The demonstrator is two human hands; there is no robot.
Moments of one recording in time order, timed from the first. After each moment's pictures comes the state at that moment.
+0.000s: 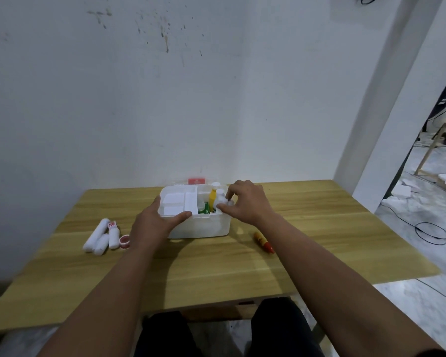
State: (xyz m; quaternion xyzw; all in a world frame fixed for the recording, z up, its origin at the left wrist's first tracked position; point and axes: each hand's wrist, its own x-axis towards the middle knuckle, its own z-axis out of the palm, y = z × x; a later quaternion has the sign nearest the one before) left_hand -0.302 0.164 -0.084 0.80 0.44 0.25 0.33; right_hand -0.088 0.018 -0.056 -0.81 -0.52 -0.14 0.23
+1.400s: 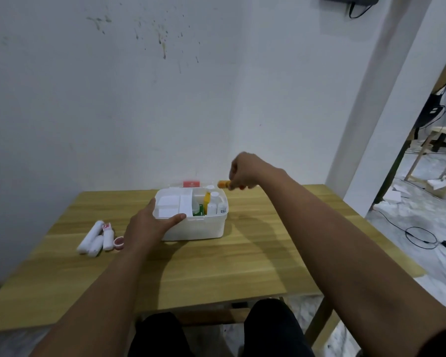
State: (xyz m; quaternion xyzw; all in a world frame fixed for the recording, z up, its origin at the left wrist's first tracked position) left_hand -0.302 0.171 -0.089 0.81 0.42 0.24 0.34; right_hand -0.092 0.018 0.068 -0.89 -0.43 0.08 0.15
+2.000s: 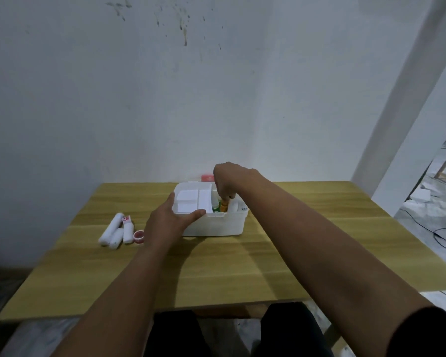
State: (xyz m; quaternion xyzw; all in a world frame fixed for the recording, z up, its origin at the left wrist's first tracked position) left_hand -0.299 0.172 -0.094 0.80 0.42 0.26 0.33; right_hand -0.135 0.102 0.027 -0.86 -0.51 0.03 -0.03
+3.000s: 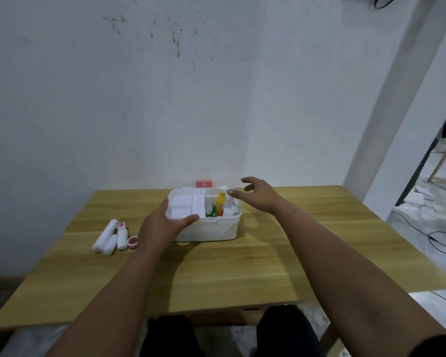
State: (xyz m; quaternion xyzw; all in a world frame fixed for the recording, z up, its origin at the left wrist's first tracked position) left_hand -0.302 0.173 -0.093 0.80 0.41 0.26 0.34; right_hand -0.067 0.022 -0.025 -0.83 -0.40 0.14 0.35
